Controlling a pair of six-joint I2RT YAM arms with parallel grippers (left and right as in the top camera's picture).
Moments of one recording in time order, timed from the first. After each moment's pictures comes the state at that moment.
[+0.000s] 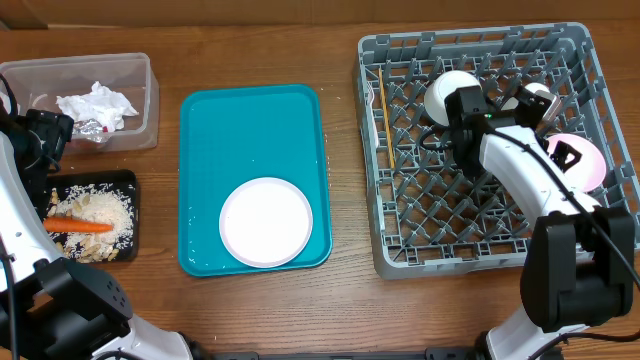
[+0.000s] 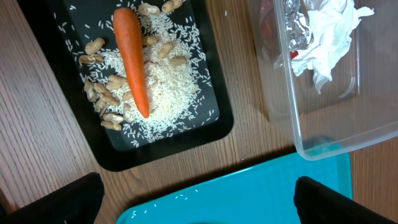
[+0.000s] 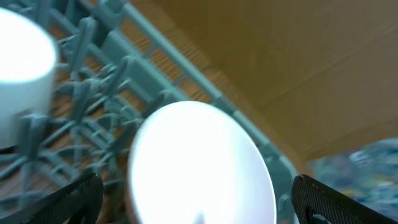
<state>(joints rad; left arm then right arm) 0.56 1.80 1.86 -1.38 -0.02 -0.84 0.13 1.81 1.28 -0.94 1.20 0.77</state>
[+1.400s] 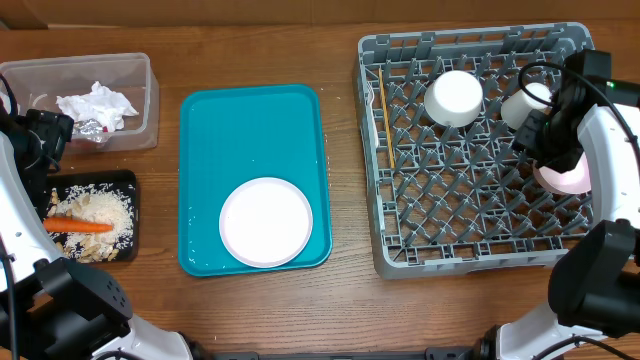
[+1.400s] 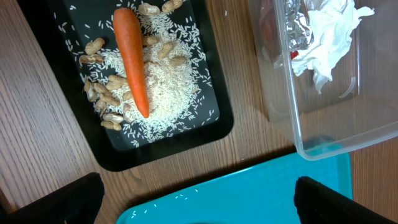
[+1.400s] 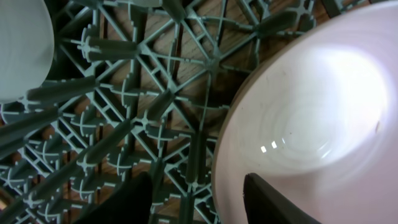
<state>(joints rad) 0.56 1.80 1.86 -1.38 -0.02 -0.84 -0.25 1.81 1.56 -1.16 0.03 0.30</state>
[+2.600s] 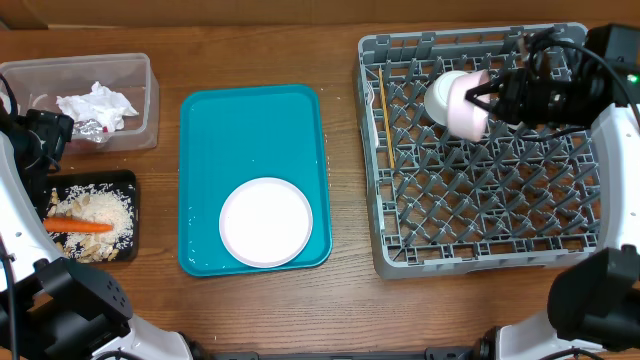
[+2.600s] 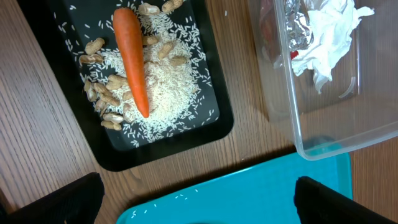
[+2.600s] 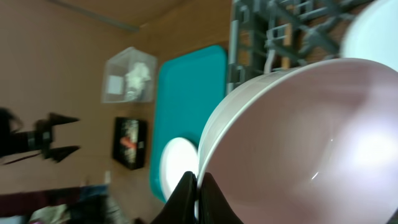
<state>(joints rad) 0.56 1.80 1.86 -1.38 -0.02 -0.84 -0.24 1.74 1.66 -1.10 -0.95 0.01</state>
